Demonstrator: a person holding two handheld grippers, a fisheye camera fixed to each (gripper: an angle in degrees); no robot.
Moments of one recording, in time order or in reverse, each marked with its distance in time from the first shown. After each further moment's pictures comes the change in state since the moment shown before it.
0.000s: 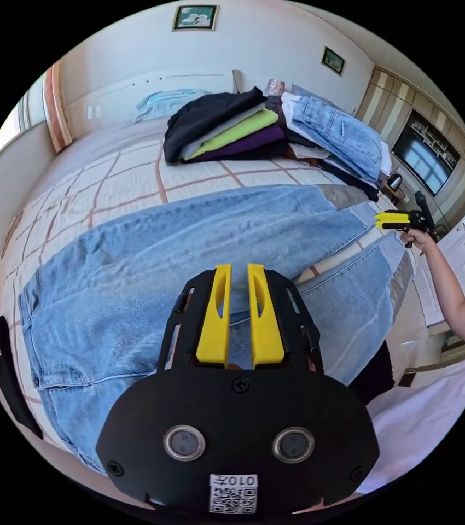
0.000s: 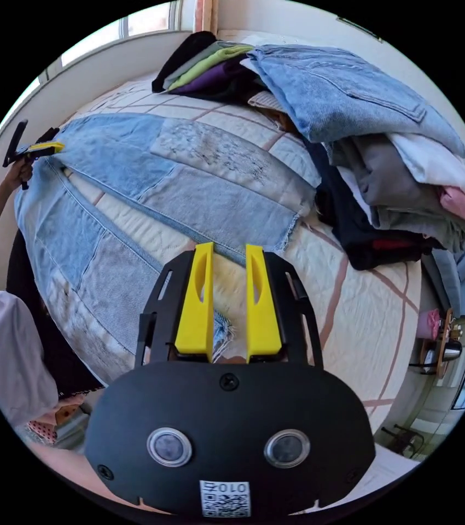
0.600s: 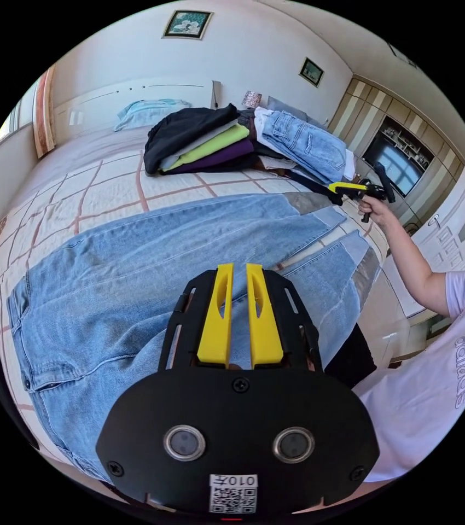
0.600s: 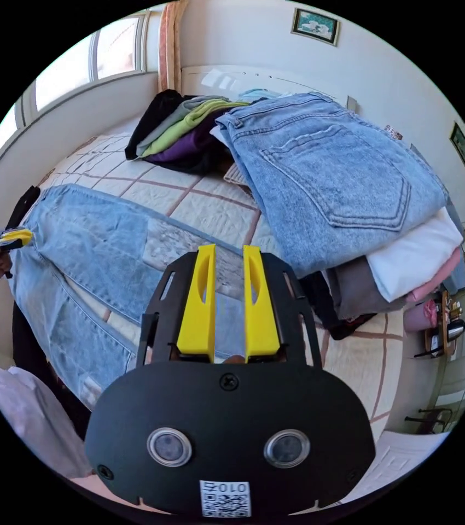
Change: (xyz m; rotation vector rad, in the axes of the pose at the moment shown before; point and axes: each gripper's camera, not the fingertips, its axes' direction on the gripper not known) left arm -0.020 0.053 -0.083 0.167 0.105 0.088; right arm -0.013 -0.121 -0.011 0.161 0.112 0.116
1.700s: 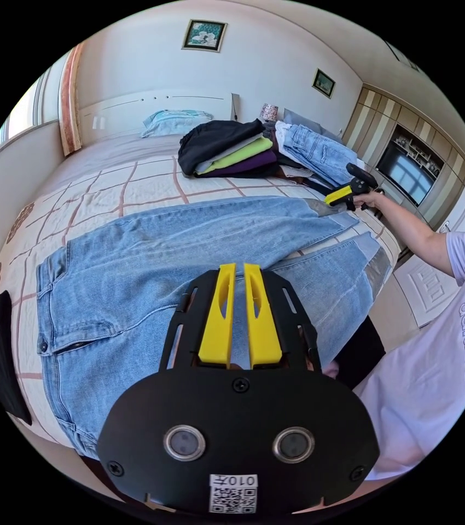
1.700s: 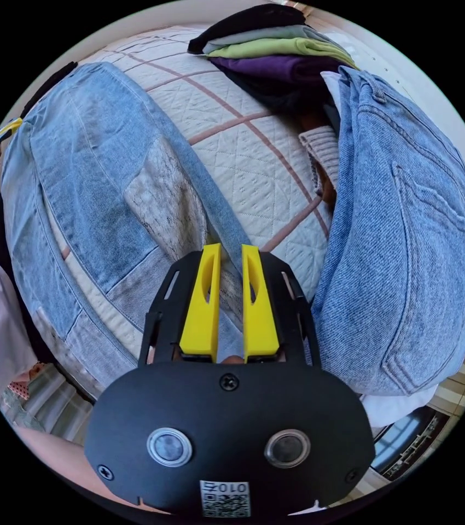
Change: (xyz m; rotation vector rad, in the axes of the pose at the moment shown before) left arm -0.057 0.097 -0.105 0.038 -0.086 -0.044; right arm -0.034 -0.056 0.093 -0.378 0.039 -0.560
